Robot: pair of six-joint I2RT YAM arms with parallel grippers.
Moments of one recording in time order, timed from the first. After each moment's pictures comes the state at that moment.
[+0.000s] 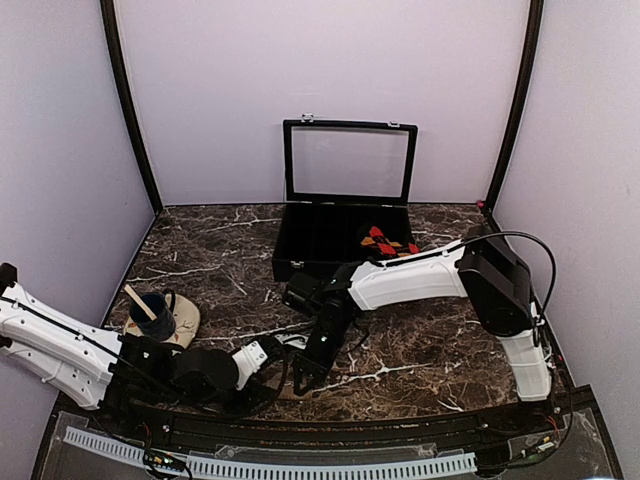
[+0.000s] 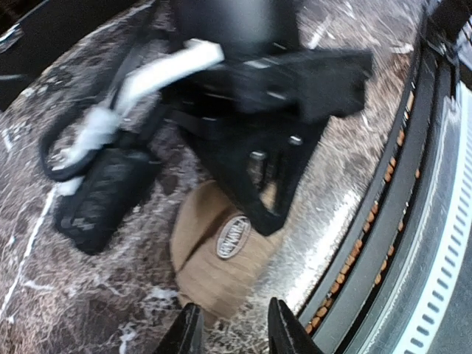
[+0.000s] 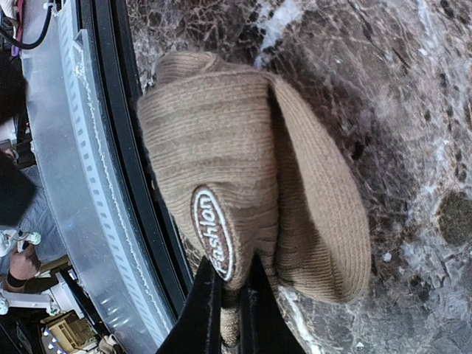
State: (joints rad) left arm -1.45 1.13 0.50 -0.20 -0.37 -0.44; right arm 1.11 2.20 1.58 -0.78 -0.69 -0.03
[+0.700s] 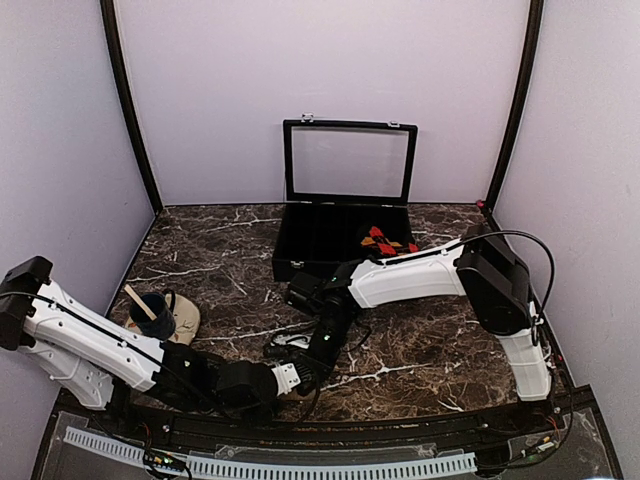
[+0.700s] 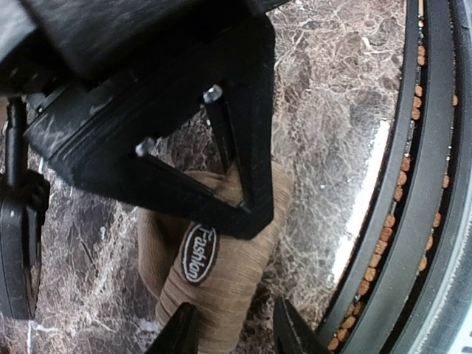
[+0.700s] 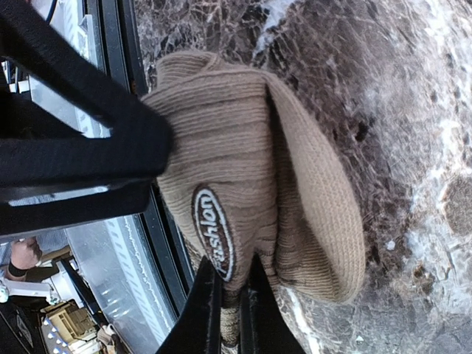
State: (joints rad) left arm -1.48 1.42 0.63 -0.22 -0.35 -0.20; right arm 1.10 2.21 1.60 -0.83 -0.73 -0.09
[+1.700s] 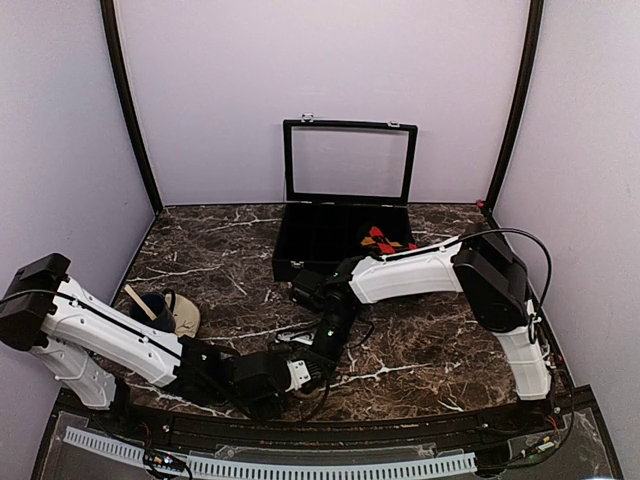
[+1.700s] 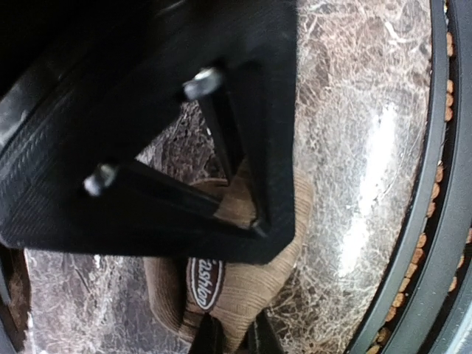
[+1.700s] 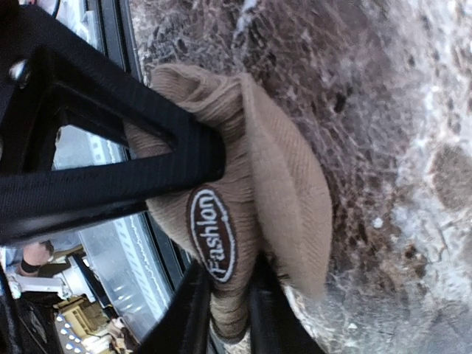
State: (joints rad) left arm -1.41 1.55 0.70 -0.21 -0.32 -0.12; right arm 1.08 2.23 1.61 -0.88 -0.77 -0.11
